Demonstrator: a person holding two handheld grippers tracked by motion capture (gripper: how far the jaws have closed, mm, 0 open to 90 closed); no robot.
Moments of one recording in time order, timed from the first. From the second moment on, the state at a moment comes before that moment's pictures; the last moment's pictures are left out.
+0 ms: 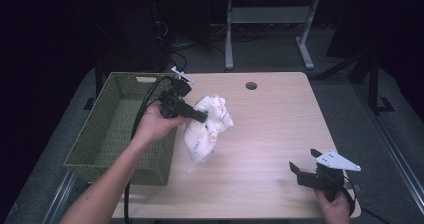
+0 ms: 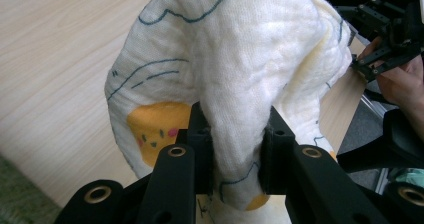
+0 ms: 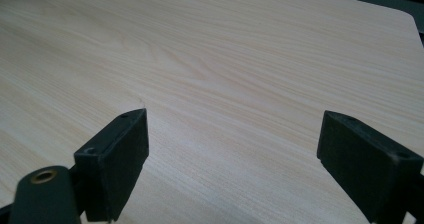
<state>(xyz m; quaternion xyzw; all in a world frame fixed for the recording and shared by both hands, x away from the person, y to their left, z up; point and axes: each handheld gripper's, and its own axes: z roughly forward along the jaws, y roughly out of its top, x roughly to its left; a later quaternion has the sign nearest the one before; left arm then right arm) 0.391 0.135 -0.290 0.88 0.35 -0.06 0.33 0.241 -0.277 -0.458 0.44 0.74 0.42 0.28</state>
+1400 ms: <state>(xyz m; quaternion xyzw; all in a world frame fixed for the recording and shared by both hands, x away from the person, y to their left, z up) 0.425 0.056 -0.360 0.86 0.39 -0.07 0.32 0.243 -0.279 -0.460 0.45 0.74 0.42 0.28</state>
